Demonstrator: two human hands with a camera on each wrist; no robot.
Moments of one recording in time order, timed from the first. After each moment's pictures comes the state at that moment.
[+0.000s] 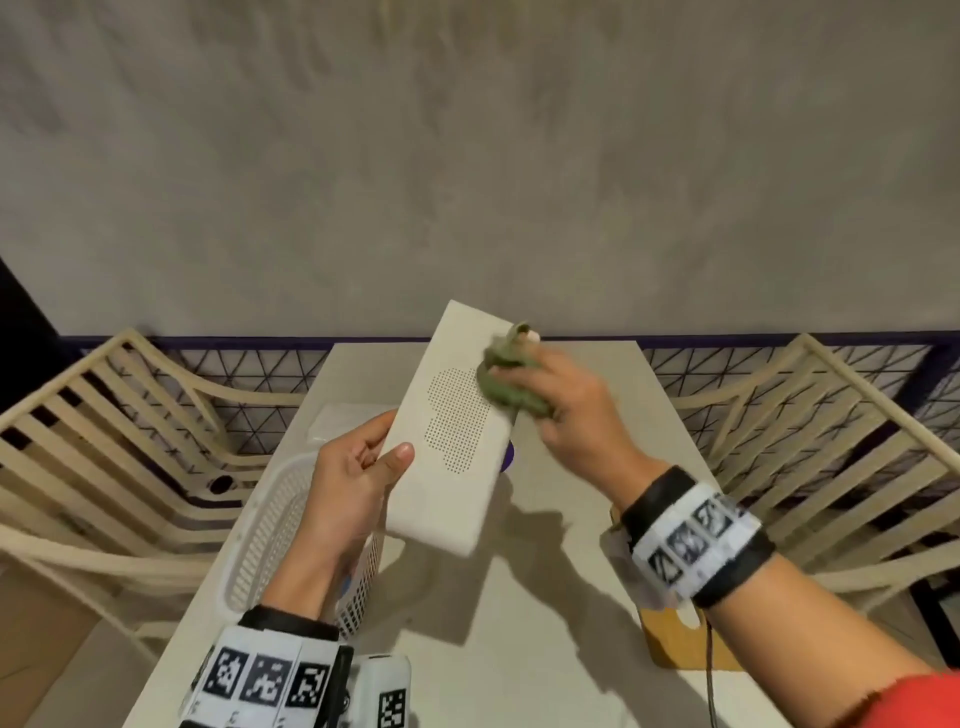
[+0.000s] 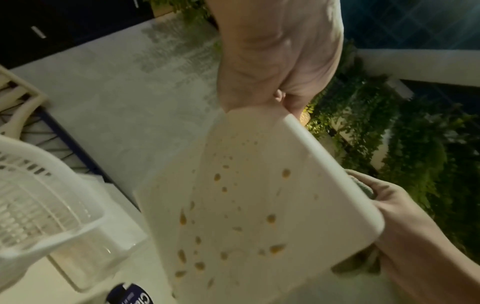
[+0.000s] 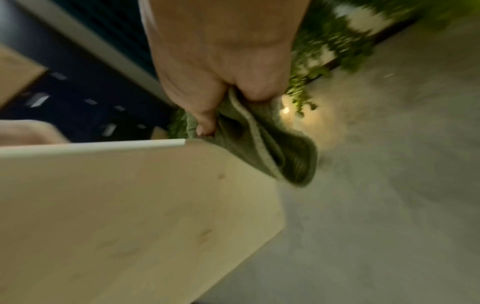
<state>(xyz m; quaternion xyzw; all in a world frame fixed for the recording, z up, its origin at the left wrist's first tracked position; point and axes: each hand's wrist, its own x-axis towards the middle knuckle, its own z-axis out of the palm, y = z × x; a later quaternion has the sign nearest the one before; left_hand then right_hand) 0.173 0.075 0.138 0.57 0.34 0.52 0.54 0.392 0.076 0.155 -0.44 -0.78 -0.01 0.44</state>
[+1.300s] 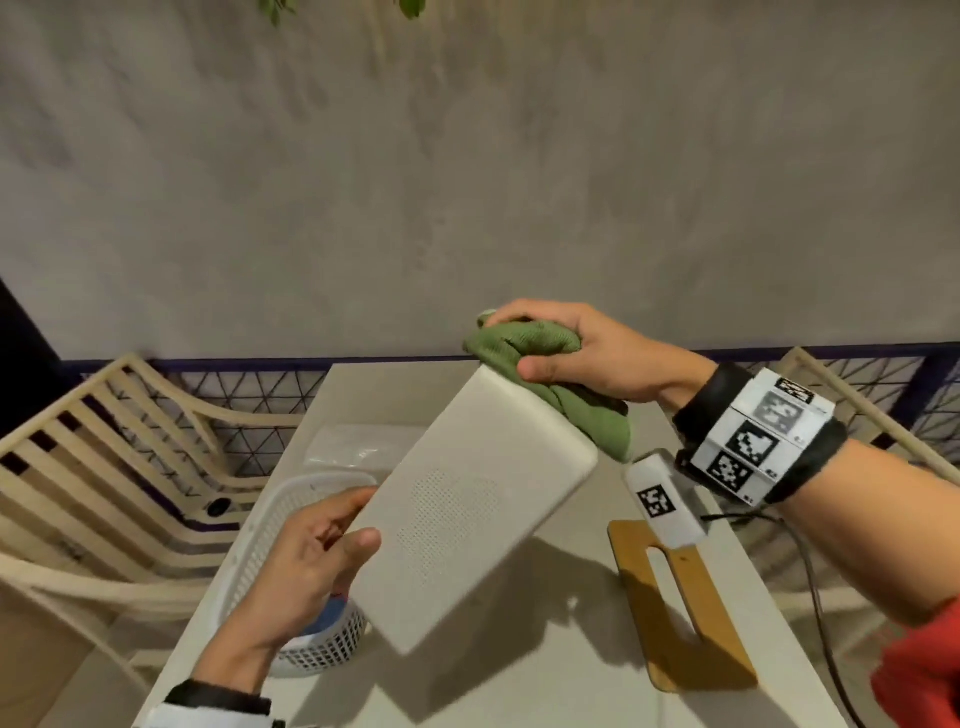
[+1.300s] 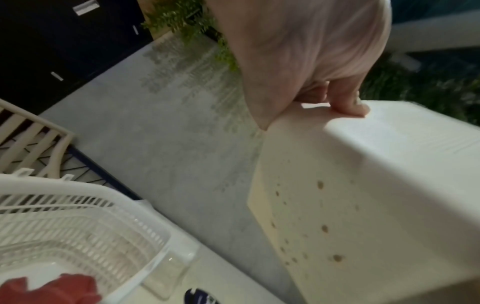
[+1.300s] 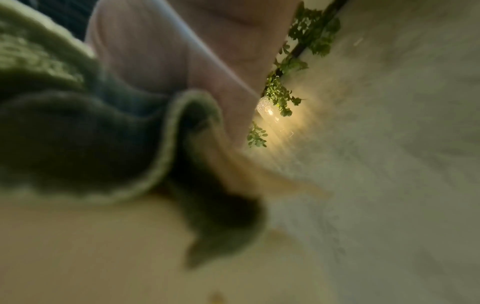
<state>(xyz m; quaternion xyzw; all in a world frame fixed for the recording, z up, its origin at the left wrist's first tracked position) 0.137 0.052 0.125 0.62 0.30 0.45 0.57 0.418 0.071 0.255 -0.39 -0.77 0.37 0.35</state>
